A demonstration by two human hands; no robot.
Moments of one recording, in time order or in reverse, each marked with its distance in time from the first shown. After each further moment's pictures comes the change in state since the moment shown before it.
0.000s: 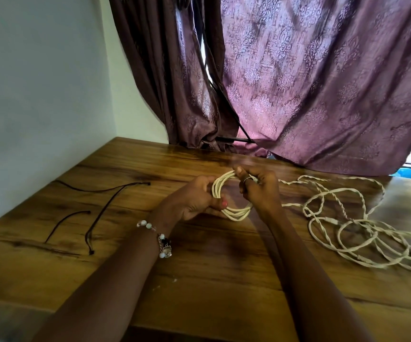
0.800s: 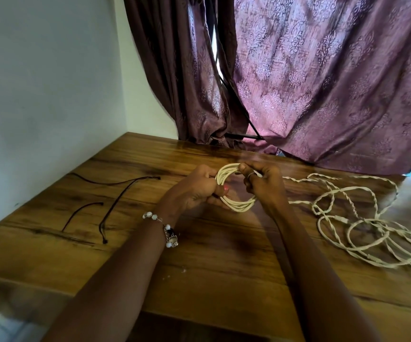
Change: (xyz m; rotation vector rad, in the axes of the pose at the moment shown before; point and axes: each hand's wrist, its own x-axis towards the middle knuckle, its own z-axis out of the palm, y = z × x) left_hand -0.011 0.016 -0.003 0.100 0.140 -0.006; right_hand 0.004 -0.001 0.007 0.019 -0.072 0.052
